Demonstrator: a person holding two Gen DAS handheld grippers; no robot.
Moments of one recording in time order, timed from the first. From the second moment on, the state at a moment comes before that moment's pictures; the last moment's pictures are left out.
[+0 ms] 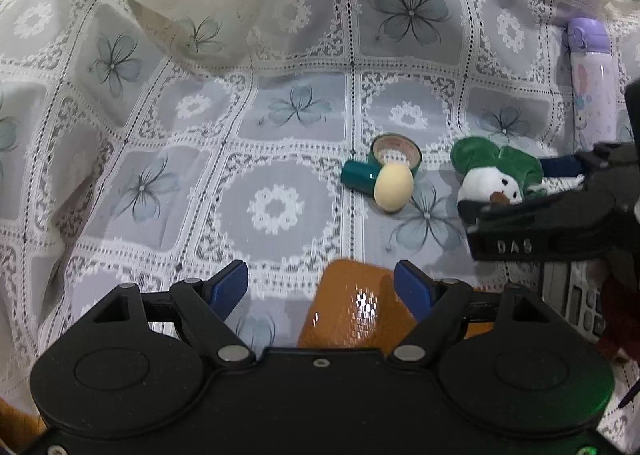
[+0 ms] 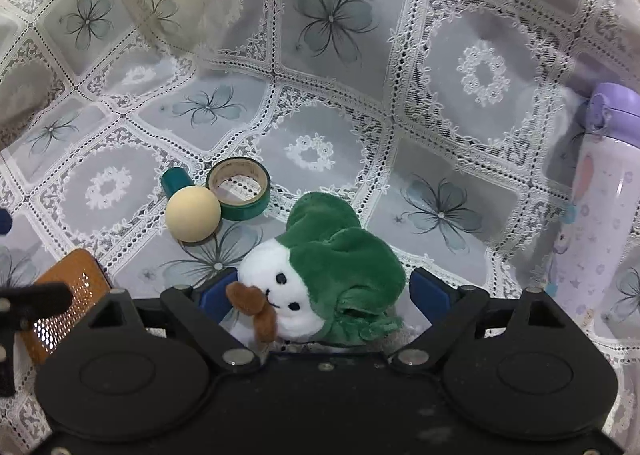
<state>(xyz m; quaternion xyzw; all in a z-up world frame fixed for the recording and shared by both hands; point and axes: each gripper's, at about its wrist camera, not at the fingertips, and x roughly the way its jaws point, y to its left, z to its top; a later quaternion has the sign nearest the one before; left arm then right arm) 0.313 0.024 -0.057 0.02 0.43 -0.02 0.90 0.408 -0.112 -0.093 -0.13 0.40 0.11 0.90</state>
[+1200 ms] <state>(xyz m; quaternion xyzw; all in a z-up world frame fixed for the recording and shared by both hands) 0.404 -0.010 -0.098 0.11 0.42 -0.17 0.89 0.410 -0.164 -0.071 -0.03 0.38 0.08 0.92</state>
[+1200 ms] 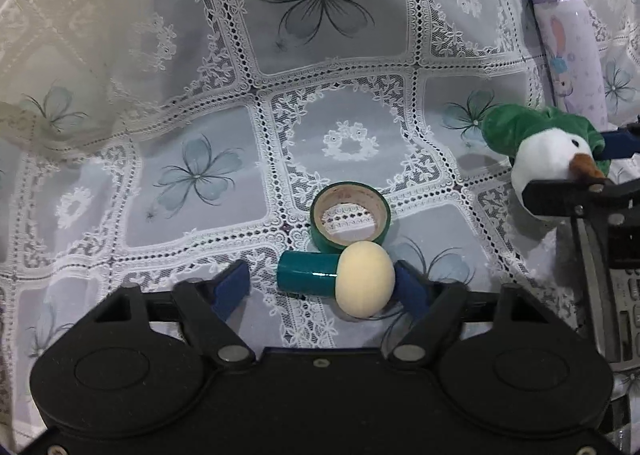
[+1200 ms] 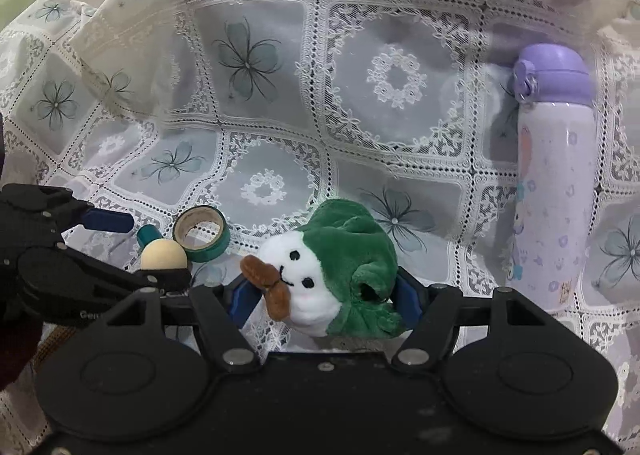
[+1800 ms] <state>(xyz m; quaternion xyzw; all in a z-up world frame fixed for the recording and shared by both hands) 0.412 -0.057 -0.062 0.08 0.41 -0.17 0.89 0.395 -0.216 -0.070 0.02 0.38 0.02 0.92</state>
